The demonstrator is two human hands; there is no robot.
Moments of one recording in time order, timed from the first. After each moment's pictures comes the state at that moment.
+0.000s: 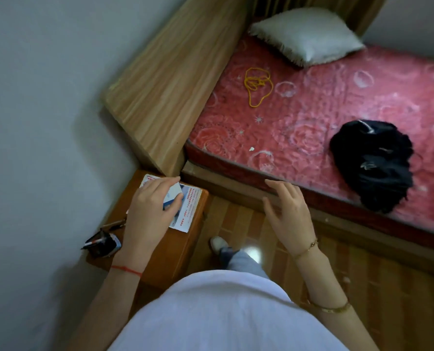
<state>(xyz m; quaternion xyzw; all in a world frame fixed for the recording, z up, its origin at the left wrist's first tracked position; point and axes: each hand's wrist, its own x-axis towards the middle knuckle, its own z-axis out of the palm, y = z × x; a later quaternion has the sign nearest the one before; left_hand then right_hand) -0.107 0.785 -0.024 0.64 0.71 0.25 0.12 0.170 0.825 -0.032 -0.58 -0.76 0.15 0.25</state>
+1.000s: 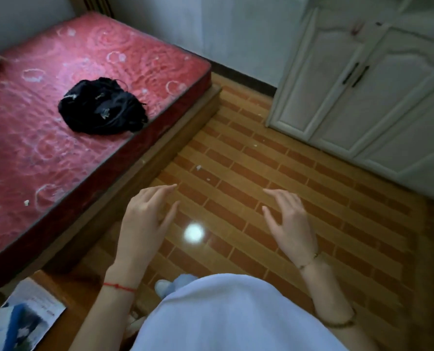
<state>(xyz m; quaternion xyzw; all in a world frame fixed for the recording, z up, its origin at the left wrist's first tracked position) 0.144 0.539 0.002 0.94 0.14 0.15 0.26 0.253 0.273 -0.016 -0.93 -0.23 -0.01 0.27</state>
